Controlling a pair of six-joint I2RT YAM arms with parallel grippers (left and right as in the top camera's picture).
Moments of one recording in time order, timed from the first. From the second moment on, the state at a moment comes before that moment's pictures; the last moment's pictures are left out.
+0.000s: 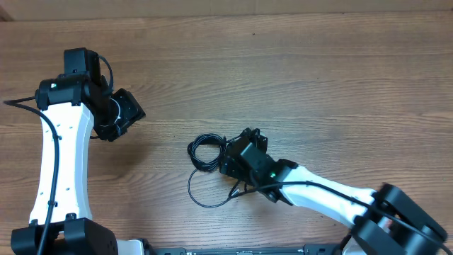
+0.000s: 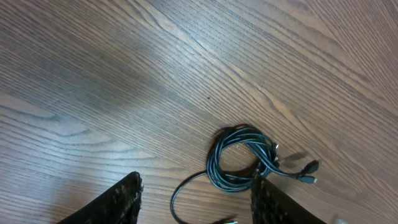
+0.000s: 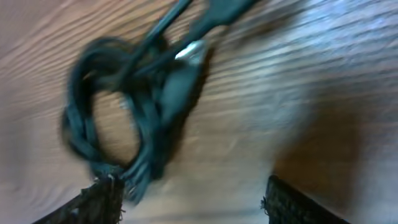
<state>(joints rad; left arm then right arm) 0.14 1.57 1.46 -1.25 0.22 -0.52 0.86 1.63 0.75 -0.13 0.04 1.16</state>
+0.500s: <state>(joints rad) 0.14 1.57 1.46 -1.25 0.23 -0.52 0.88 1.70 0.78 -0.04 0.20 1.17</state>
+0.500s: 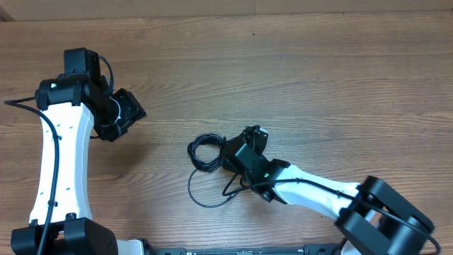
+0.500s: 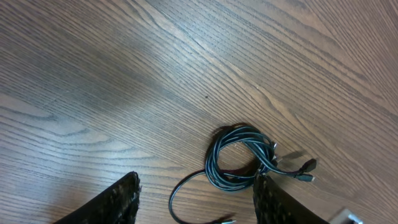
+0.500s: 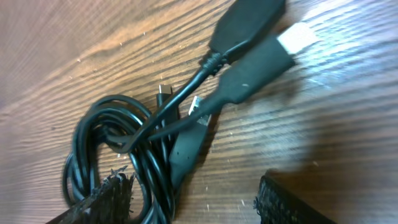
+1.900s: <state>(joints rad) 0.04 1.57 1.45 -1.31 0.88 0.05 0.68 1.46 0.92 -0.16 -0.31 0.78</state>
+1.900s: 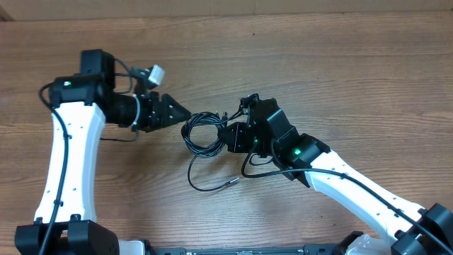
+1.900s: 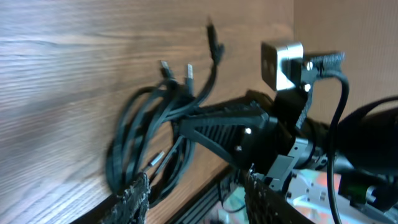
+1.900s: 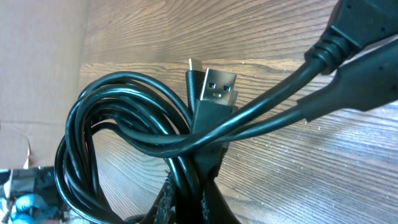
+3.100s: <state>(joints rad) 0.12 0.95 1.44 -1.41 0.46 -0.14 0.49 1.11 0.92 -0.39 -0.64 0.72</state>
